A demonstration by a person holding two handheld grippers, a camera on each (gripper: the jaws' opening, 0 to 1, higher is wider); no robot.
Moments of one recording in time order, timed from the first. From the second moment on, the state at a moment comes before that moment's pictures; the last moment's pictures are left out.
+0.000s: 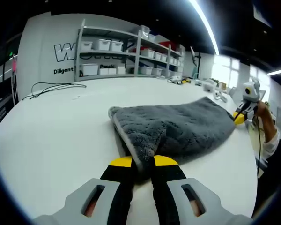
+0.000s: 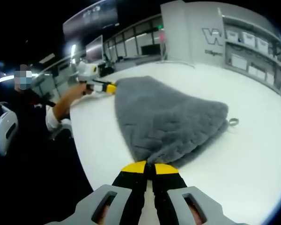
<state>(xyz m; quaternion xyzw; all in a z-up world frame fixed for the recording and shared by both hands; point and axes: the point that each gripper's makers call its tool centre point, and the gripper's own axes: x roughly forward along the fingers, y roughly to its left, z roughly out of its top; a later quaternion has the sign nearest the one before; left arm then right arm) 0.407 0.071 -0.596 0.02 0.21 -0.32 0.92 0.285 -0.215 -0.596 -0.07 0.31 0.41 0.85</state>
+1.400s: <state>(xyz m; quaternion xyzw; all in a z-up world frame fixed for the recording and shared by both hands) 0.425 0.074 -0.594 0.05 0.21 -0.35 0.91 0.259 -0.192 -0.601 -0.10 0.33 0.44 0.83</state>
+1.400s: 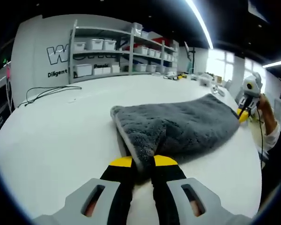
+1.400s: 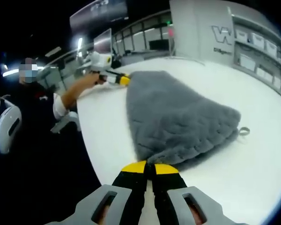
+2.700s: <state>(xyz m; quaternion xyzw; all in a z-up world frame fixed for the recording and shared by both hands) 0.437 0.069 -0.596 0.06 0.21 -0.35 0.91 0.262 -0.186 -0.600 -0.13 0.34 0.47 0.80</state>
